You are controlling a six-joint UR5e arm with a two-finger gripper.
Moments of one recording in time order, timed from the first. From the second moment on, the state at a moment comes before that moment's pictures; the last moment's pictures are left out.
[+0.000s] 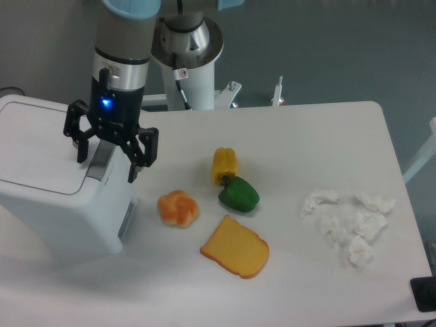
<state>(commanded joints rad) 2.21 -1.64 -1.65 -0.98 1.22 0.48</state>
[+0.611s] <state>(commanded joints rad) 2.21 -1.65 -1.64 -0.98 1.23 0.47</state>
